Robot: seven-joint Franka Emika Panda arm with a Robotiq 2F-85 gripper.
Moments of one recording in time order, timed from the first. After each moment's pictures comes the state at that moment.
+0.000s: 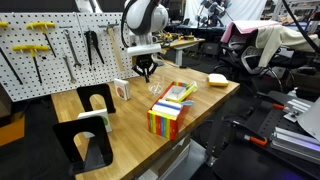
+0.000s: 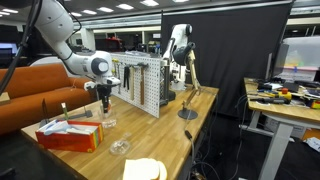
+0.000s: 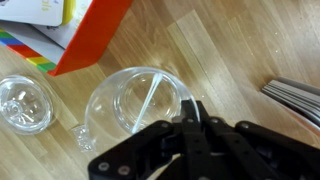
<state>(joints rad) 0.27 0.72 0.02 -1.68 -0.03 2.30 0.84</state>
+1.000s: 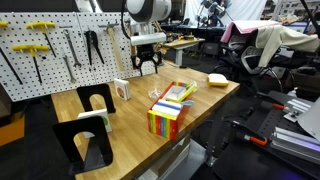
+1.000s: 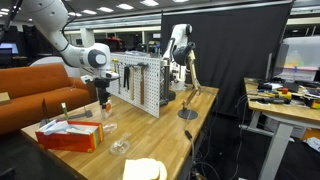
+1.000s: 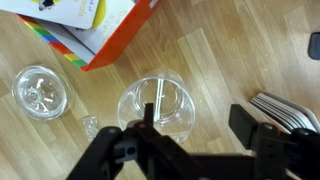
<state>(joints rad) 0.27 0.62 0.02 -1.74 0.00 2.25 0.72</state>
